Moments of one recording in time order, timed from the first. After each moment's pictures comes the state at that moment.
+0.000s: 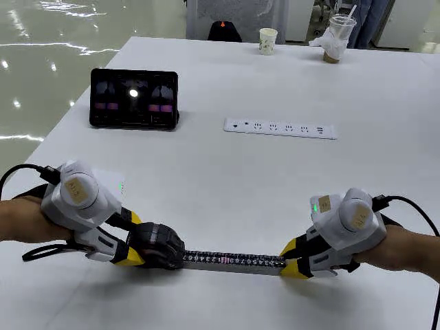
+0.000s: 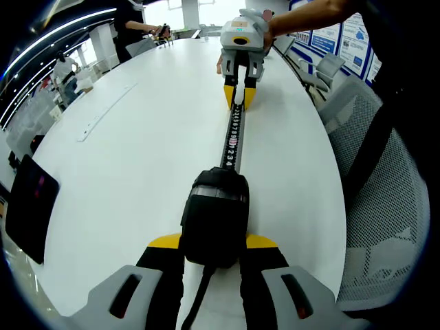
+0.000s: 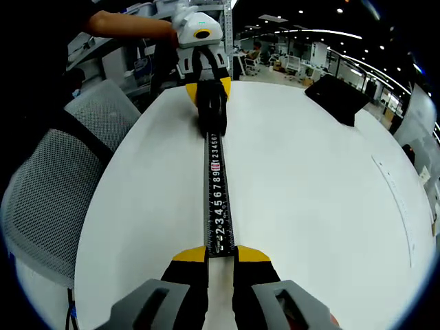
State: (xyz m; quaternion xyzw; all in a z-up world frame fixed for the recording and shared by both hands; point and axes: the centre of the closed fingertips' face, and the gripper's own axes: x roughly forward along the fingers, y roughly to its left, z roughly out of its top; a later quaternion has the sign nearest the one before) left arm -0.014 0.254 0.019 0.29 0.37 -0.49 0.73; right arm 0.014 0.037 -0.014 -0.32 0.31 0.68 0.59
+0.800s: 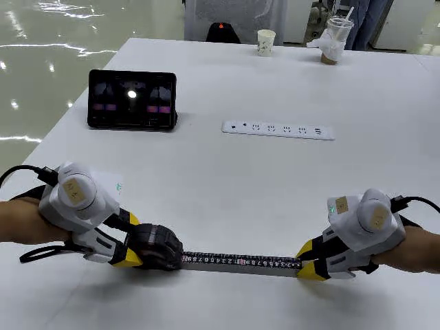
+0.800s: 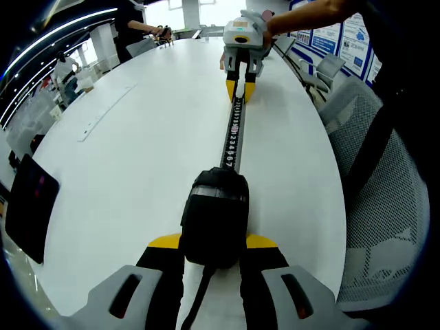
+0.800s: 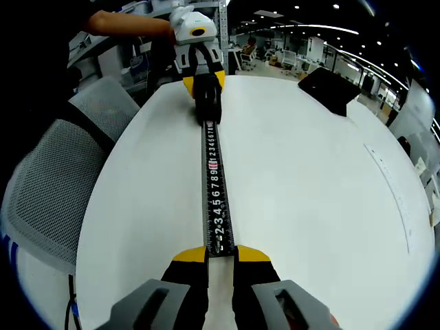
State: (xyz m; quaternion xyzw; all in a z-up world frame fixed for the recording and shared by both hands) left arm -0.015 0.253 0.019 0.29 0.37 -0.49 0.73; right arm 0.020 0.009 -0.014 -0.33 0.32 0.66 0.59
